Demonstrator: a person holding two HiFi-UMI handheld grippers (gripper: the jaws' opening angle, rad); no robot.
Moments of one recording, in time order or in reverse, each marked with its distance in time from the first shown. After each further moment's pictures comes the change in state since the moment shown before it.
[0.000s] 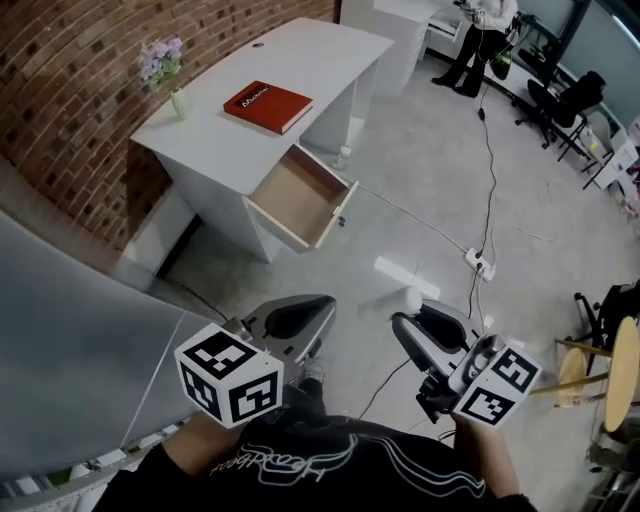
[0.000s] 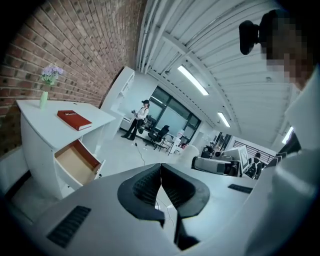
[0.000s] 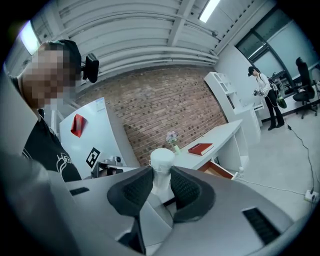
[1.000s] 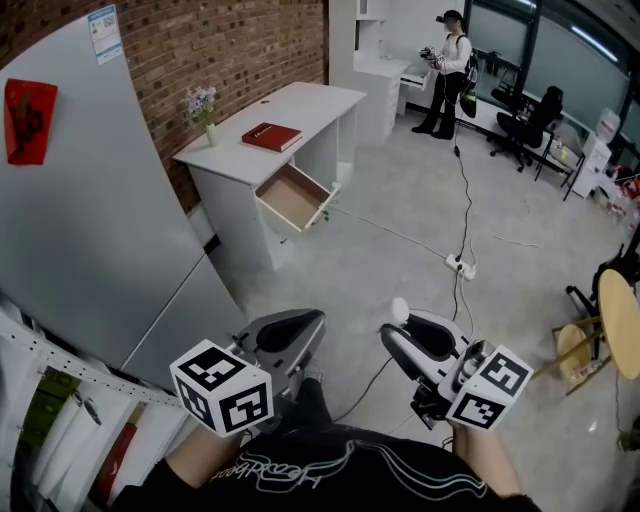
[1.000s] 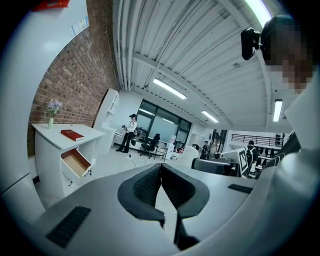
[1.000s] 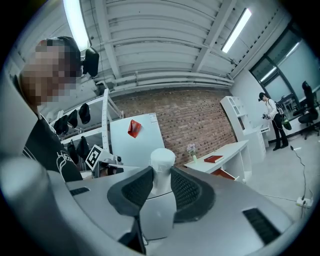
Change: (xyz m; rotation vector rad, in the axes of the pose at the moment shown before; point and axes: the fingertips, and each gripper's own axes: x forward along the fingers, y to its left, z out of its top) left arm -0.194 -0.337 -0.173 0.185 -0.135 0.009; right arm -0.303 0.275 -0.114 -0.174 -0.142 0.077
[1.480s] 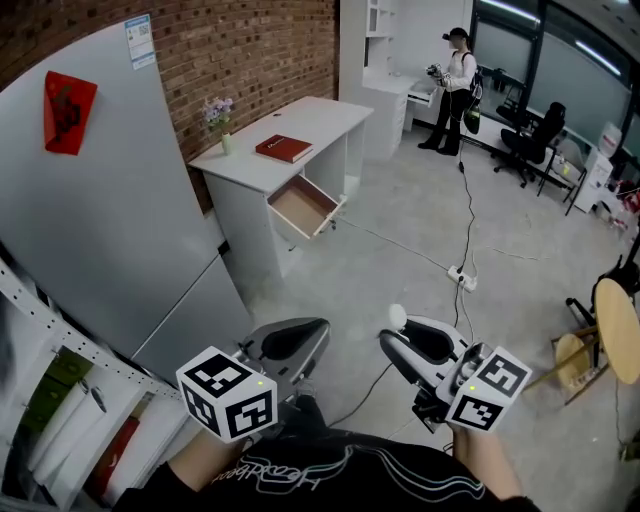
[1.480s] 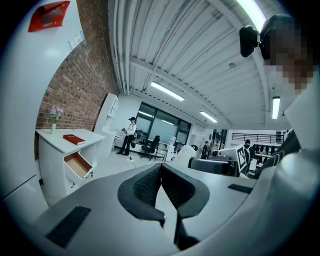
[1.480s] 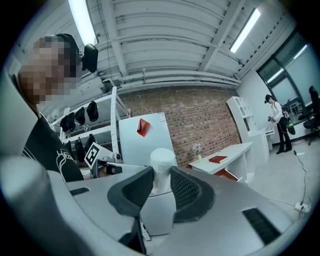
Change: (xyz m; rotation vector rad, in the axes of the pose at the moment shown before) left arm -0.062 -0.095 0.007 0.023 -0.021 0.020; right arm -0.057 0.086 0.023 -0.039 0.035 0.045
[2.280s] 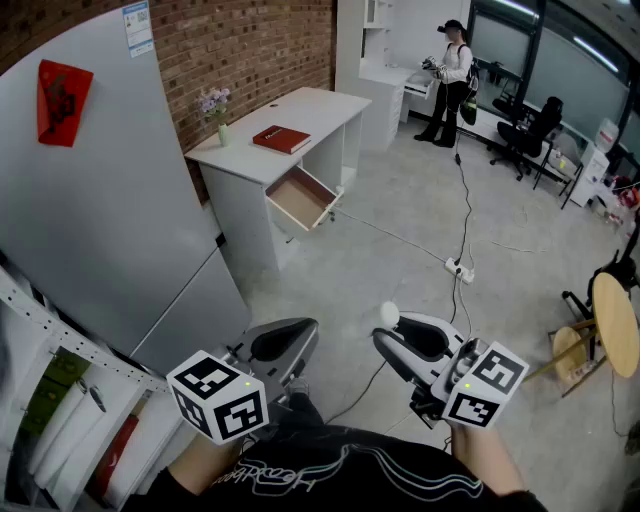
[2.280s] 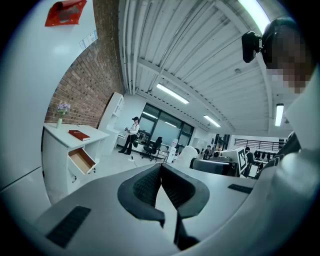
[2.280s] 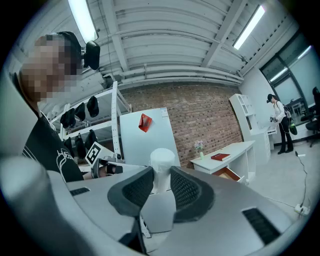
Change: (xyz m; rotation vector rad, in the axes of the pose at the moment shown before) left arm -0.026 0.032 -0.004 -0.057 -0.015 0.031; right arm 0.032 0.011 -0.009 -0.023 0.036 0.016
